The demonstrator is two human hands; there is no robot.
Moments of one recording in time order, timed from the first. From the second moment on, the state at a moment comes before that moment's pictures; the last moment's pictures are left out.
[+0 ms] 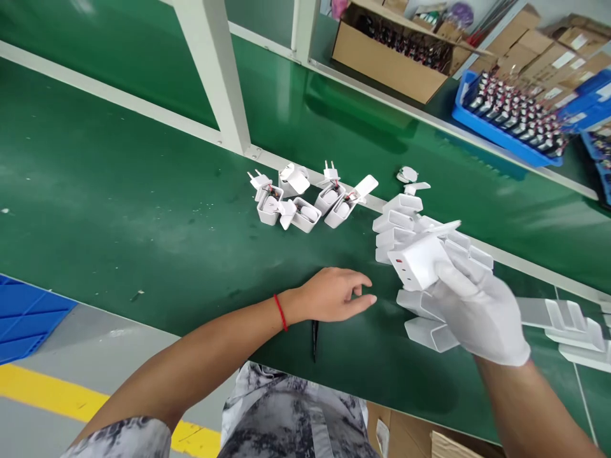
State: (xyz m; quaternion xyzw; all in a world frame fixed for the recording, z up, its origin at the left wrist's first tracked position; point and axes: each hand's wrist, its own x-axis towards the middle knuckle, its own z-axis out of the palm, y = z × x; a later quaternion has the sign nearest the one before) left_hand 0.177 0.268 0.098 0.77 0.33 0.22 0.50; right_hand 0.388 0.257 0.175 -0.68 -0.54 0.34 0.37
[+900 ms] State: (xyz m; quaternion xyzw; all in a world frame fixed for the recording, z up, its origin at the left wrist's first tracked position) left_hand 0.180 0.271 0.091 0.88 0.30 0.16 0.34; right_hand 0.306 0.454 0.176 -0.66 -0.75 0.06 0.01
